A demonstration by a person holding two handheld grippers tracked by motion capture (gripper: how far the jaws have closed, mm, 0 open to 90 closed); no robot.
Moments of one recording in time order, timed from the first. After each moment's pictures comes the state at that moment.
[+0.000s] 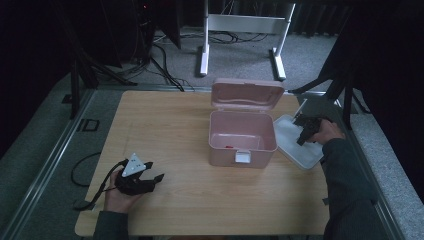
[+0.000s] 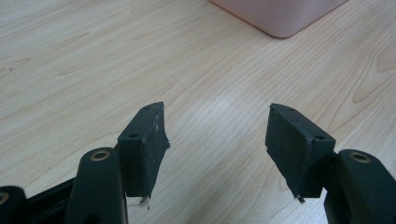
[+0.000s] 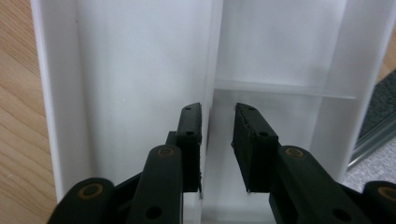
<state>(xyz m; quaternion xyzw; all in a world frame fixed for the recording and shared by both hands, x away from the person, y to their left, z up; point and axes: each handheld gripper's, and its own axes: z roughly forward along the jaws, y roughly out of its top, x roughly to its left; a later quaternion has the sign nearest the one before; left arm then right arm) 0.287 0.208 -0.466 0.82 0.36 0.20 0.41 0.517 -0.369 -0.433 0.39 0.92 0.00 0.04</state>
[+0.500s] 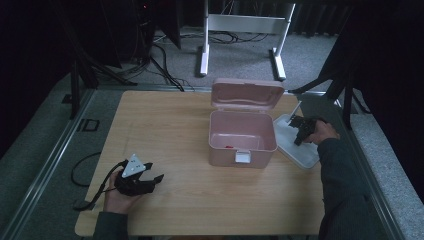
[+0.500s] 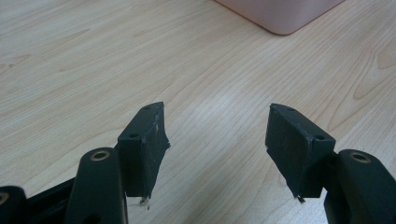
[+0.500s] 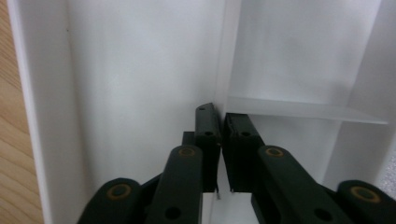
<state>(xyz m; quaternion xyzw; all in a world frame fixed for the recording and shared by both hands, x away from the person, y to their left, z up) 0.285 0.209 -0.466 0.82 0.36 0.20 0.41 0.525 -0.360 -0.448 0.38 0.93 -0.01 0.04</state>
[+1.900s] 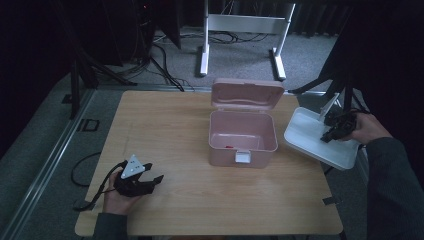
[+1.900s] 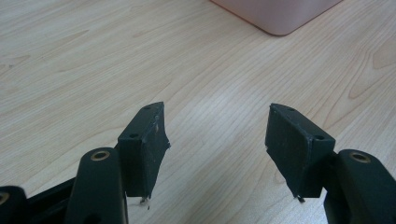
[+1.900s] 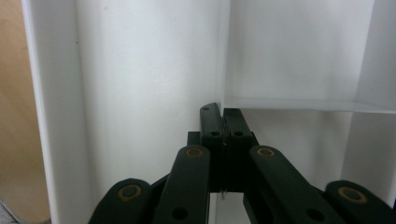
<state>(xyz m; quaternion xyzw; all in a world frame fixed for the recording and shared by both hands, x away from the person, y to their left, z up) 0.282 0.209 -0.465 0.82 0.36 0.20 0.41 0.445 -0.404 -0.331 0.24 0.97 0.04 0.07</state>
